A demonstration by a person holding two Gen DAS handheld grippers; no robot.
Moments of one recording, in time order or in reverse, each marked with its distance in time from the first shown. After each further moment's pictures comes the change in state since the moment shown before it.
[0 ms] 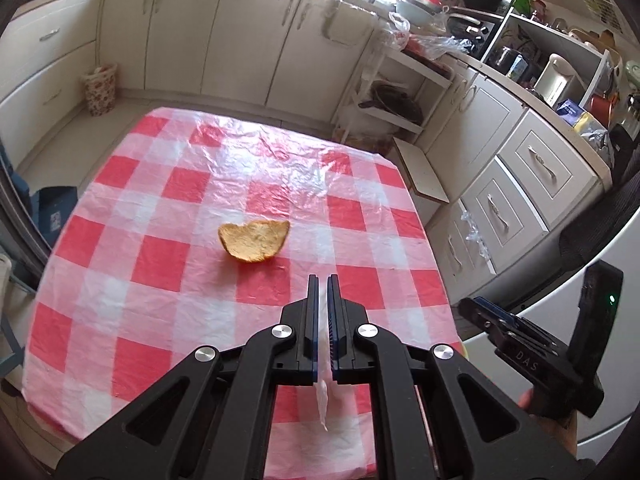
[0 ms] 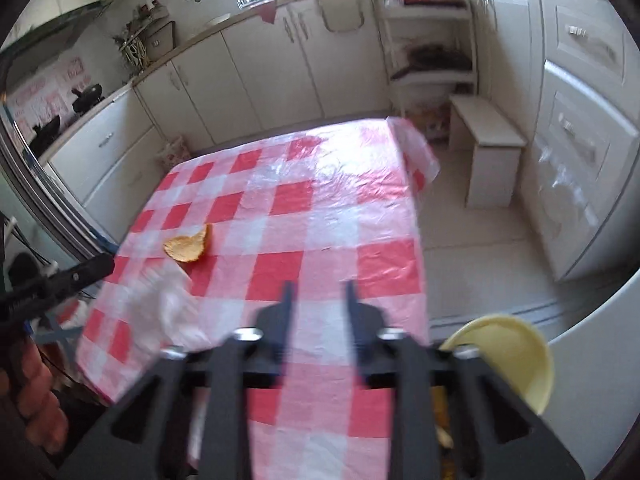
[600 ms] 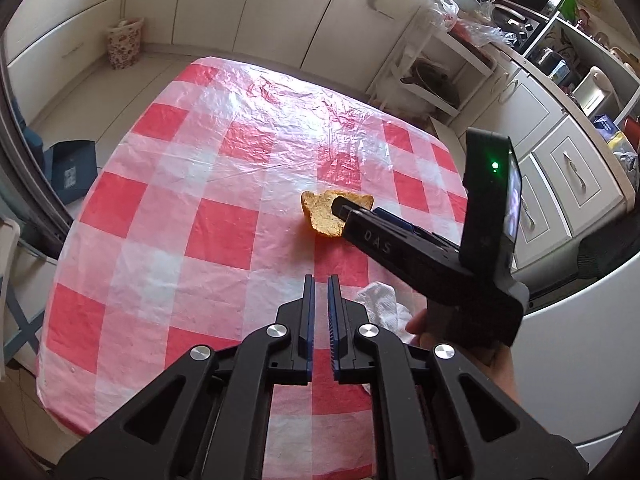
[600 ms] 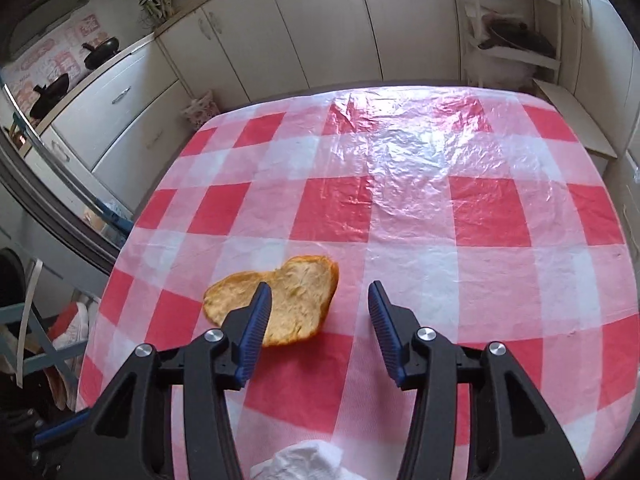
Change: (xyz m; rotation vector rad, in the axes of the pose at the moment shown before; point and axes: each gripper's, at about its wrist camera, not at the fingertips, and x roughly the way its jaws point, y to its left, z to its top) left arm 0.027 0.074 0.005 -0.106 0.147 0.034; right arm 0.166 0.128 0.031 -0.077 0.132 0.065
